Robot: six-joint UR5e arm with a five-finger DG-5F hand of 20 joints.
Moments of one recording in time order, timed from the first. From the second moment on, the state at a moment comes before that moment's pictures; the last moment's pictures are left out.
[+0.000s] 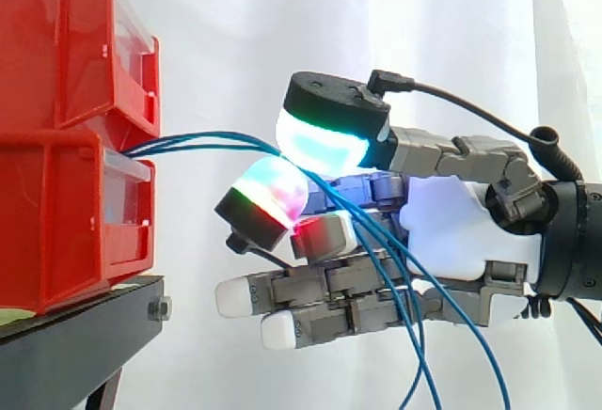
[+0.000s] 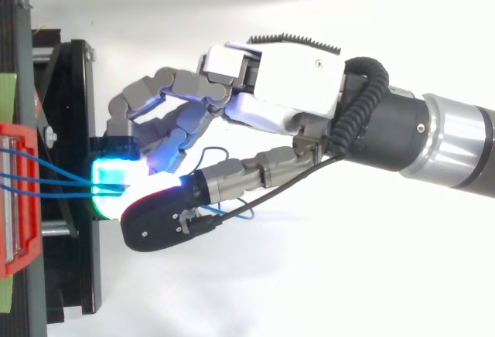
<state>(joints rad) 0.15 -2.33 -1.22 -2.60 -1.22 -0.02</state>
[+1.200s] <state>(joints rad) 0.15 -2.33 -1.22 -2.60 -1.22 -0.02</state>
